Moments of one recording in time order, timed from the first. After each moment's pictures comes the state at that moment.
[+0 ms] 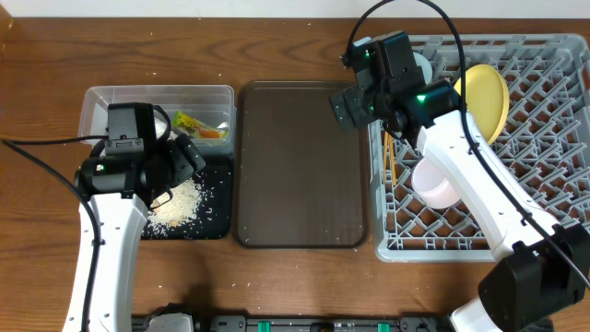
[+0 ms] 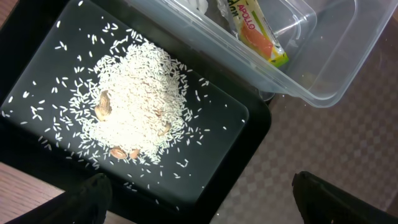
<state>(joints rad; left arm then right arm) 0.08 1.26 1.10 -0.99 0.01 -0.54 0.43 1.73 1.54 -0.71 0.00 -0.03</state>
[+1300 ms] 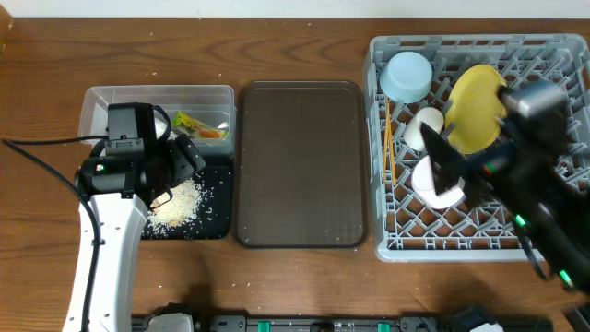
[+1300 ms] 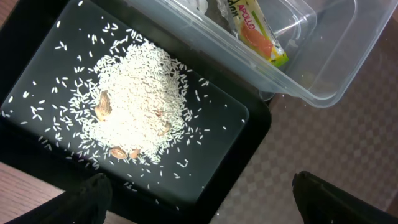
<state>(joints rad) 0.08 1.26 1.10 -0.99 0.01 -0.54 0.42 0.91 1.54 -0.83 0.00 -0.02</state>
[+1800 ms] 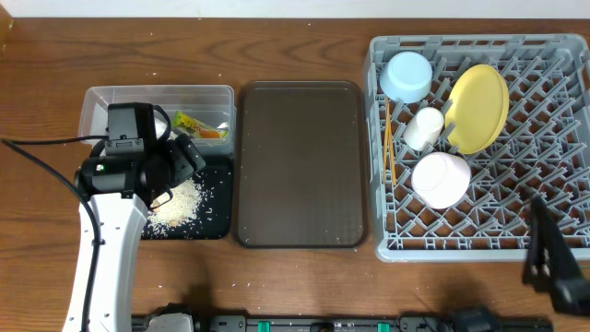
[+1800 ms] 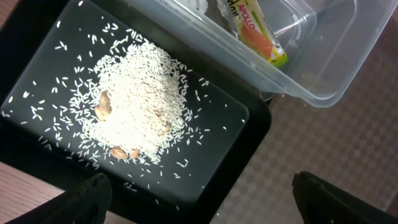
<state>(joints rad) 0.08 1.26 1.10 -0.99 0.01 -0.54 0.20 0.57 1.54 -0.85 0.00 -0.02</state>
